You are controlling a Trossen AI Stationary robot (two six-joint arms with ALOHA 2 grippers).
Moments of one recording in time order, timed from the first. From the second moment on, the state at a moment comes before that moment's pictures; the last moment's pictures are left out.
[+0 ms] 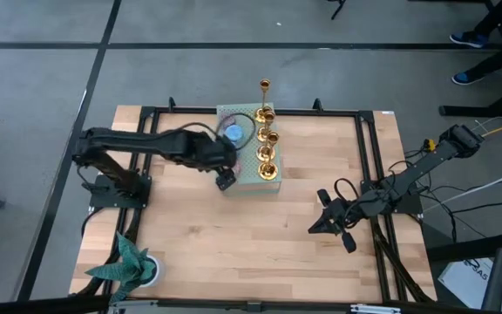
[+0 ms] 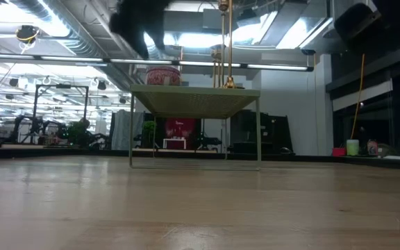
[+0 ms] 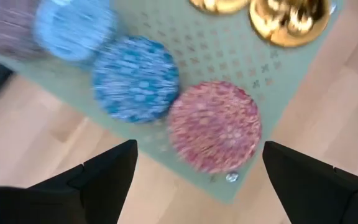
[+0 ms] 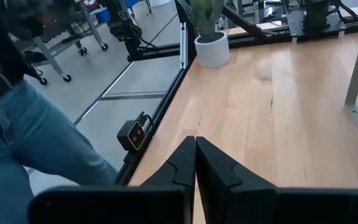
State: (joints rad) left arm -0.01 1.55 1.48 -1.11 -0.31 -0.58; right arm 0.61 0.94 0.44 0.23 0.17 0.36
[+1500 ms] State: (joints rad) left arm -0.79 0.75 0.52 -0.09 -1.10 -0.52; right arm 0.57 0.28 0.44 -0.03 0.17 0.04
